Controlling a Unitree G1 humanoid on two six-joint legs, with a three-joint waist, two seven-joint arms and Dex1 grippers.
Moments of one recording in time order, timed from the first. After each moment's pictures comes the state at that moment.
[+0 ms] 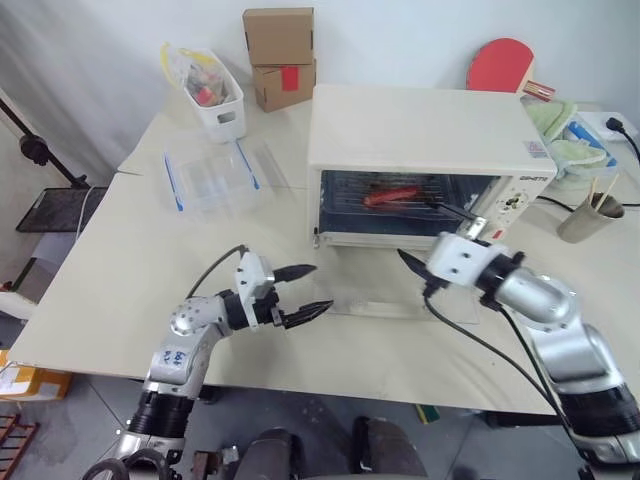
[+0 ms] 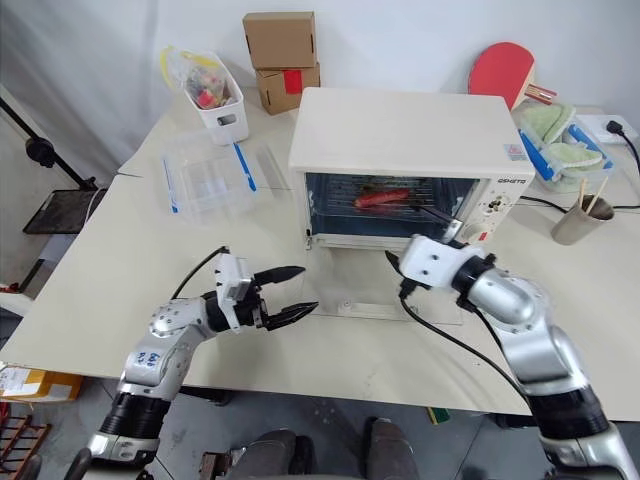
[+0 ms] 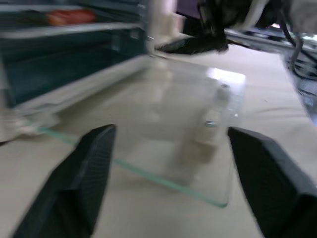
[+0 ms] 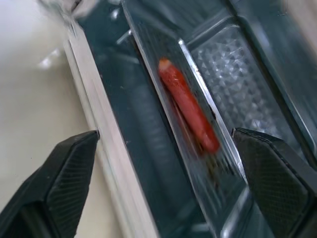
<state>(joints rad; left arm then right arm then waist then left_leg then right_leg) -0.25 0.33 -0.01 -0.06 -0.36 0.16 -0.91 -0.36 -0.66 0.12 -0.13 -0.28 -0.05 0.50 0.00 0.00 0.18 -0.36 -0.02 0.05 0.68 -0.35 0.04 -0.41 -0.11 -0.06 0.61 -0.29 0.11</state>
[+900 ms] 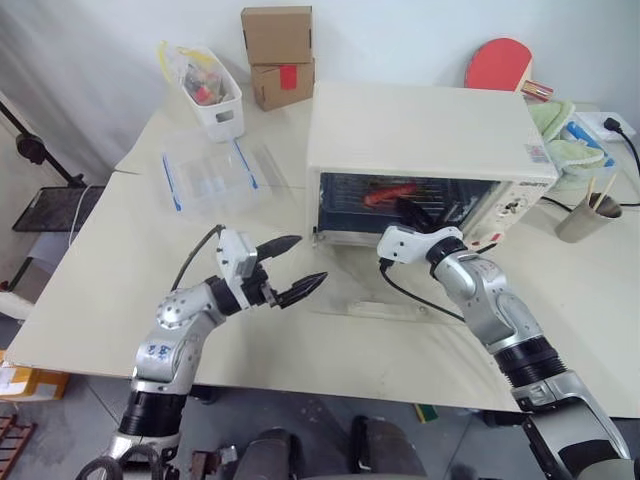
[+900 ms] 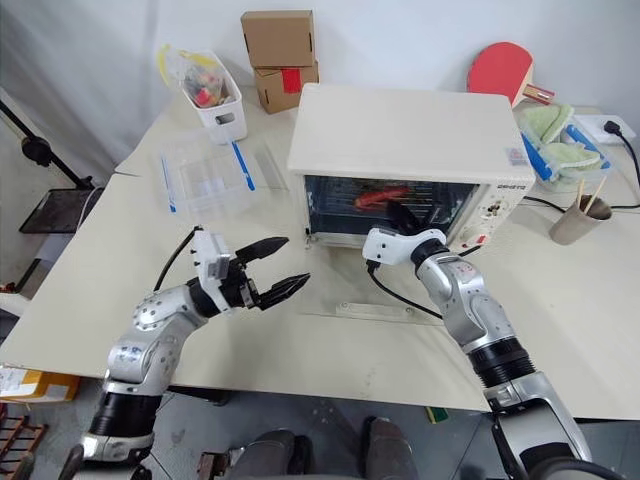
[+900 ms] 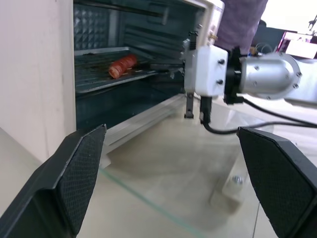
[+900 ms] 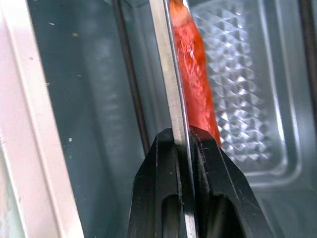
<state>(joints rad) -0.34 0.33 0.01 -0.08 -0.44 0.23 -0.82 -0.57 -0.52 0.28 0.21 -0.70 -0.07 0.11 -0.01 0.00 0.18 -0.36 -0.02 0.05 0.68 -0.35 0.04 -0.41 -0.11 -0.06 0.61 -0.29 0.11</state>
